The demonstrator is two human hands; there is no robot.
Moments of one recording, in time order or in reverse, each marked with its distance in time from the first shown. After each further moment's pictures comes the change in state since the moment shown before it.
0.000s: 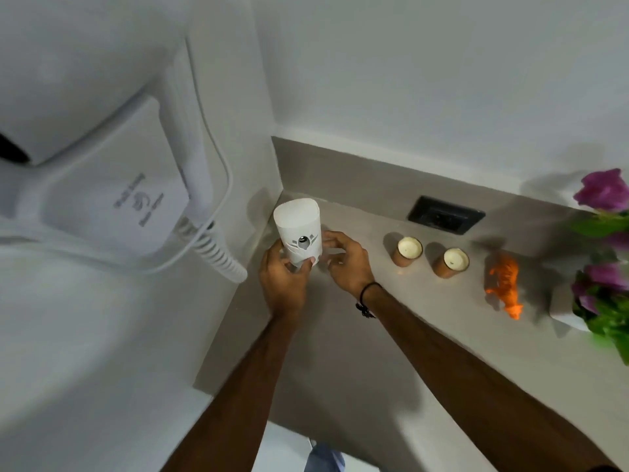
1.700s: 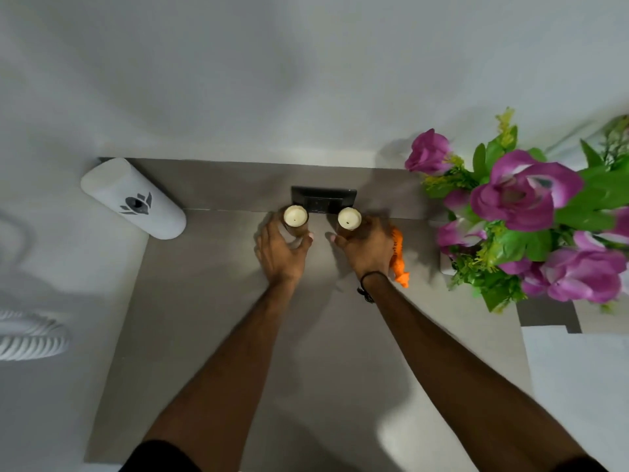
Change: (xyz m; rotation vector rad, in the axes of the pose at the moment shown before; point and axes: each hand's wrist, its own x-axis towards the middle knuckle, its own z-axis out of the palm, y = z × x) left_hand -0.039 0.061 0.207 0.192 -0.299 0.192; right_hand -0.005 0.109 -0.196 -0.158 0.670 0.239
